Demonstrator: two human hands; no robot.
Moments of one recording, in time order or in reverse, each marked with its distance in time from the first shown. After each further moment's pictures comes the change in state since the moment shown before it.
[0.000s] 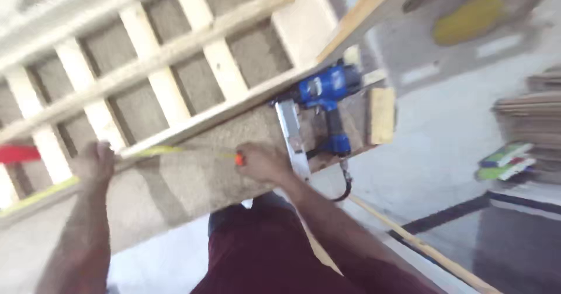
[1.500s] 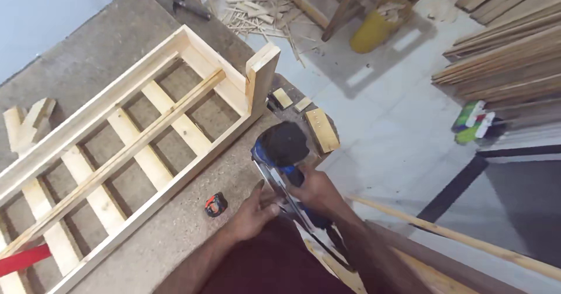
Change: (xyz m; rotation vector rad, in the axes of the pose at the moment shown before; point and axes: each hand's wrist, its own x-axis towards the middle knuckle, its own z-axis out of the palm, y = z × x) left_hand -0.195 0.378 0.043 -0.987 -1.156 0.588; right_hand -0.177 0.076 -0.117 0.348 0.459 0.550
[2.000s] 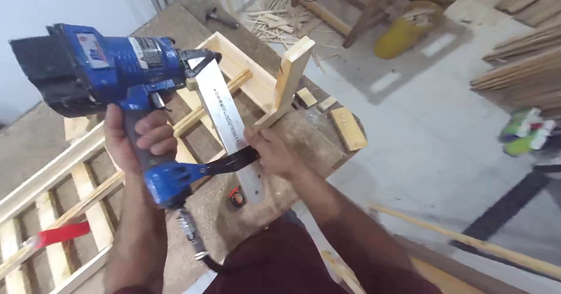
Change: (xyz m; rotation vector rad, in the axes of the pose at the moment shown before) left_hand -0.110 0.165 -0.210 -0.980 -0.148 0.611; right_hand -0.019 -0.175 0.044 0.678 -0.031 -0.624
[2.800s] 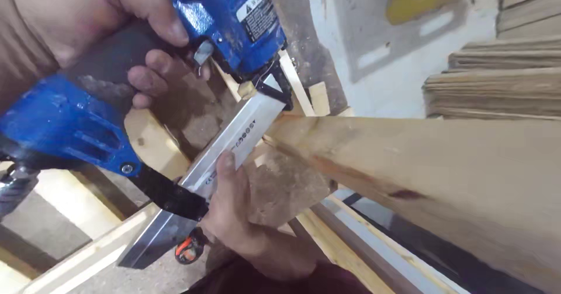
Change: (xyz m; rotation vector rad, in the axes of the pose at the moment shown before) left_hand 0.314 0.002 -0.254 0.359 0.209 -1.093; right_hand 0.185 0.151 0.045 0.737 0.594 0.470
